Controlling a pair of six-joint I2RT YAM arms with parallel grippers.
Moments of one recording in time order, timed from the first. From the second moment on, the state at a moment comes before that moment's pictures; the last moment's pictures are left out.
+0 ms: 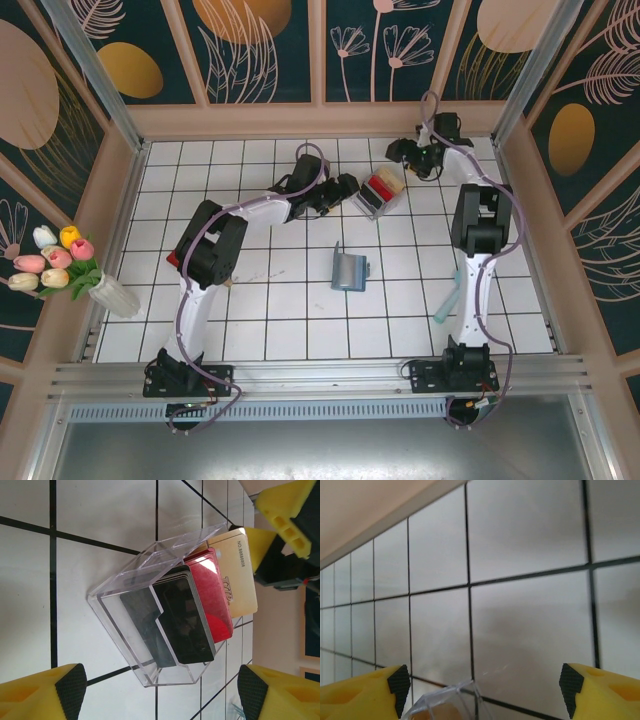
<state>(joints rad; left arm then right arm) -0.57 2.24 1.58 0.05 0.39 -1.02 0.02 2.39 2.01 -0.57 -0.60 0.34</state>
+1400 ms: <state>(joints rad) -0.57 2.09 1.20 0.27 0.43 -1.07 0.27 1.87 1.34 -0.42 -0.34 0.41</state>
